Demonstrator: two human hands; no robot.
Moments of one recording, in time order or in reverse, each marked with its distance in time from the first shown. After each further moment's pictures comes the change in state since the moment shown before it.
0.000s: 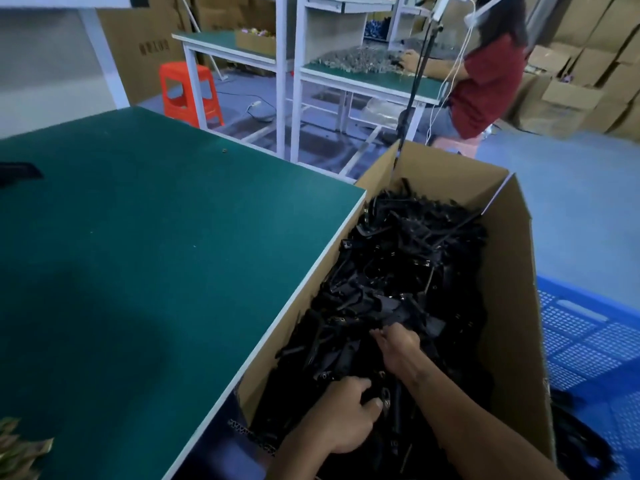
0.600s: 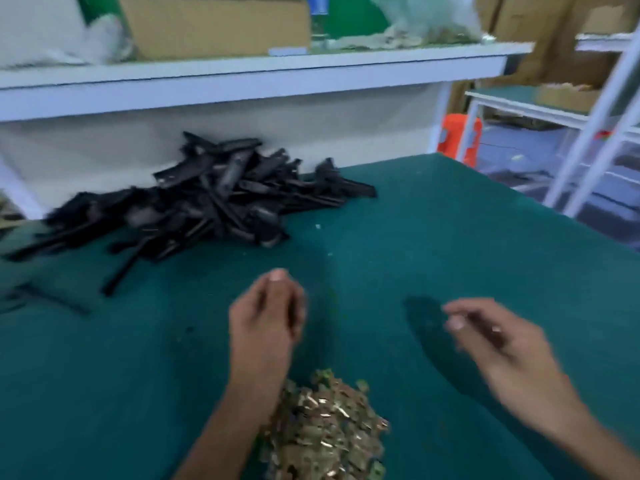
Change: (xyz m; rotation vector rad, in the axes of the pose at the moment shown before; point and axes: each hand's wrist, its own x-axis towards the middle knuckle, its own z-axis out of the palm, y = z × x) left_hand -0.273 -0.126 -0.219 -0.698 1.625 0.330; right_hand -0.243 -0.011 0.234 -0.638 -0.982 -1.137
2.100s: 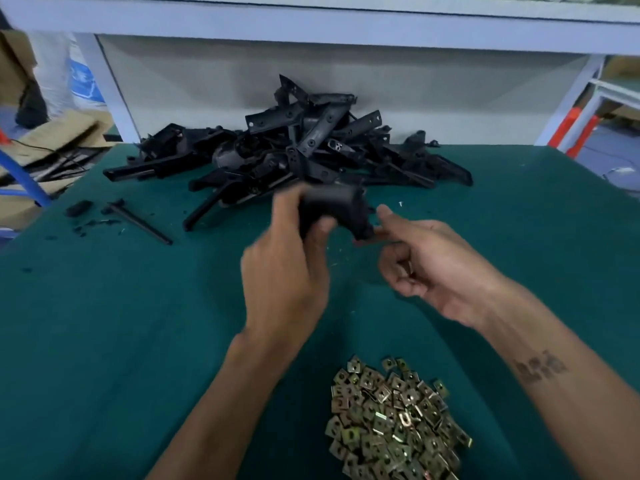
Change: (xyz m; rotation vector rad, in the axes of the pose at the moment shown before) left_hand 0.034 0.016 -0.071 0.719 0.267 0.472; right_hand 0.101 -0.106 0.144 0.484 -0.691 0.364
